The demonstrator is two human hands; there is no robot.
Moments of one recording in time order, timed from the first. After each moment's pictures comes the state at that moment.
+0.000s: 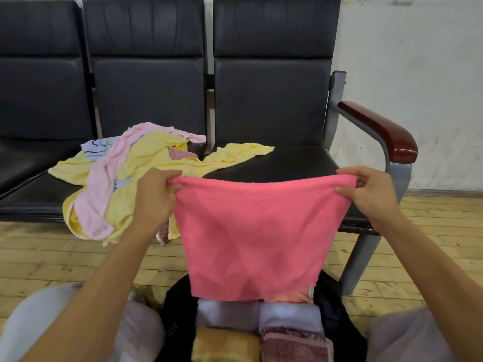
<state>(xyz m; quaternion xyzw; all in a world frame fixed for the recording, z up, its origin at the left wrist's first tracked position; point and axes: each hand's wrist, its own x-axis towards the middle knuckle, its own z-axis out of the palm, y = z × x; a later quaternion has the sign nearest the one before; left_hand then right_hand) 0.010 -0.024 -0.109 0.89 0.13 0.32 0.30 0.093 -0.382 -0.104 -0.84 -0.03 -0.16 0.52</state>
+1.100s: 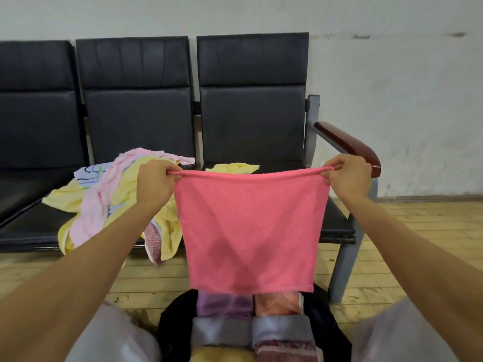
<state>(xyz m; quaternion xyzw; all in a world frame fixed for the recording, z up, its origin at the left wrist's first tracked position) 0.060 -0.022 -0.055 0.89 0.08 0.36 0.26 0.132 -0.388 -0.057 -0.87 0.03 -0.31 0.39</state>
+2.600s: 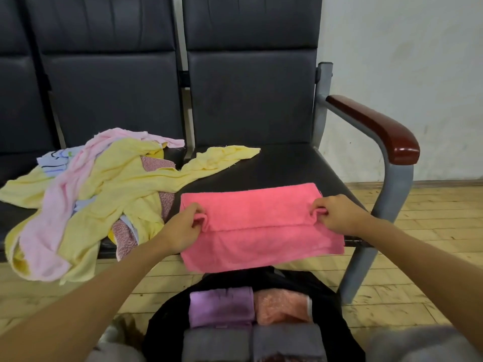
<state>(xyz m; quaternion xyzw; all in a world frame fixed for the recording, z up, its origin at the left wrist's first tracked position) 0.109 -0.039 -0.186 0.95 -0.02 0.03 0.32 0.187 -0.390 -0.158 -0.97 -0.22 0.02 0.10</state>
